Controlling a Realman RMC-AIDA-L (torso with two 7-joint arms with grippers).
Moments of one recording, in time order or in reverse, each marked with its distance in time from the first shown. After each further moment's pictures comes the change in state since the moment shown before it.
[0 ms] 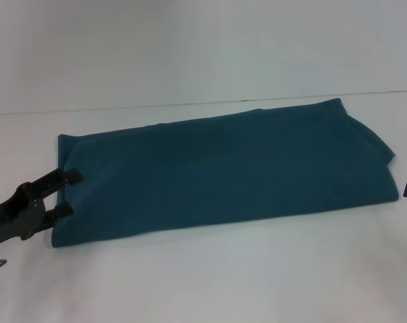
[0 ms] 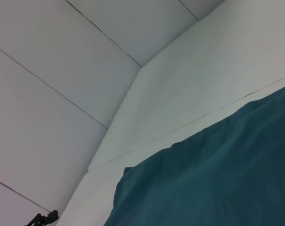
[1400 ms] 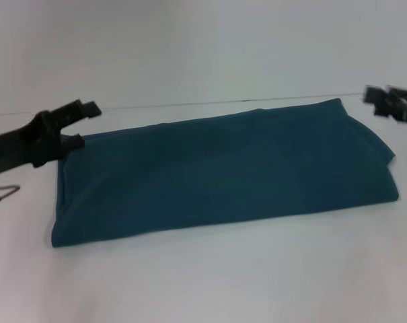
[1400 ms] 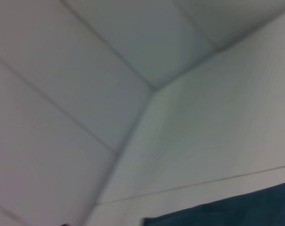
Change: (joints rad) left arm -0.149 0.033 0.095 0.086 -0.037 -0.070 -0.052; right arm 0.187 -0.015 -0.092 -0.068 0.093 0.117 0.153
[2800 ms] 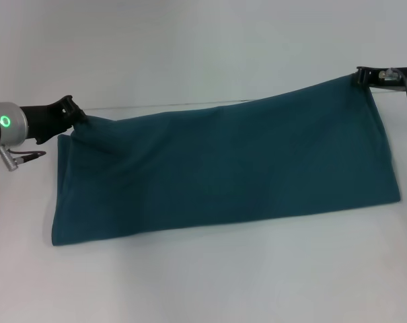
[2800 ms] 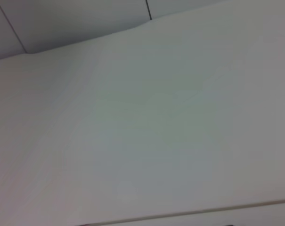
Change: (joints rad) left arm -0.275 -0.005 0.012 -0.127 0.481 -0.528 -0.261; right arm 0.392 0.037 -0.186 0.266 -0.563 0.975 0.262
